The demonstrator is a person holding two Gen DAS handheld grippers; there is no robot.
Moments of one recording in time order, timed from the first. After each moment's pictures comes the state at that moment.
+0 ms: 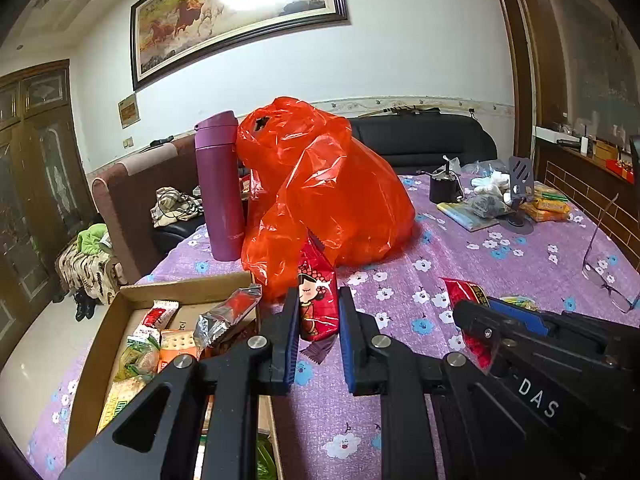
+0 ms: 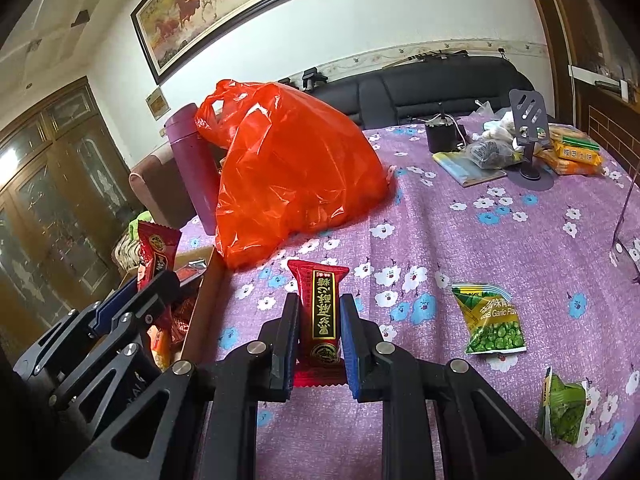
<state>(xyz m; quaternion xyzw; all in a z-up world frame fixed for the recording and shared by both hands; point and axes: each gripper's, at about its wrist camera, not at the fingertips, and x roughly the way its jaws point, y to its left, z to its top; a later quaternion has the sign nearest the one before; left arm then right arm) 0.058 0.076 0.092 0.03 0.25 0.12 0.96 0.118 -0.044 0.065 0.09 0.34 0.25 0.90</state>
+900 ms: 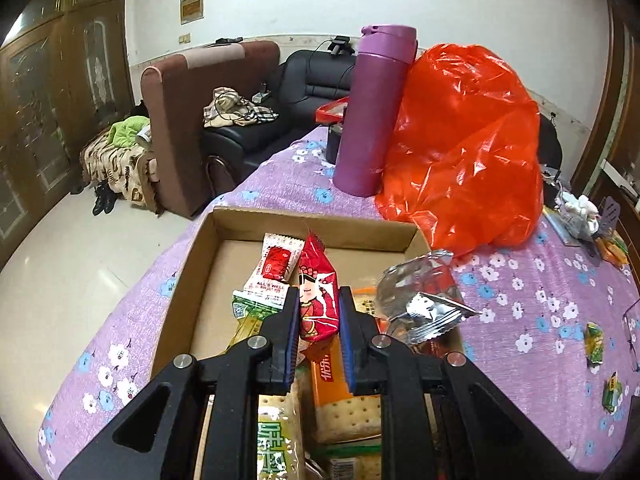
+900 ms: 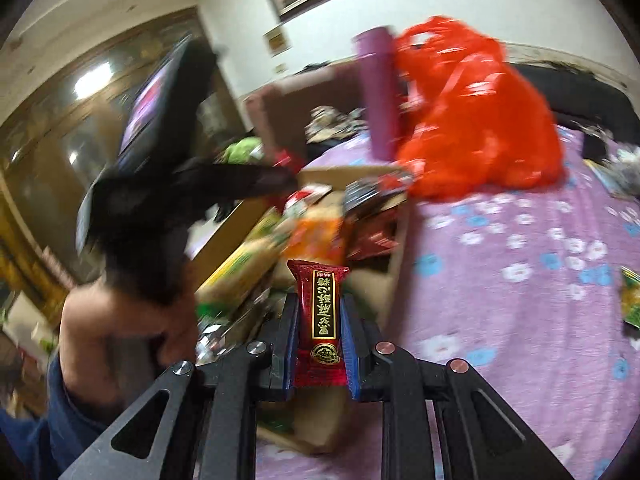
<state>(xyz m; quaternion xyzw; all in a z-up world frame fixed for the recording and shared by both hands) 0.060 0.248 0.078 -0.10 0.37 0.20 0.90 0.022 0.083 0.053 -0.02 0.35 0.45 0.82</state>
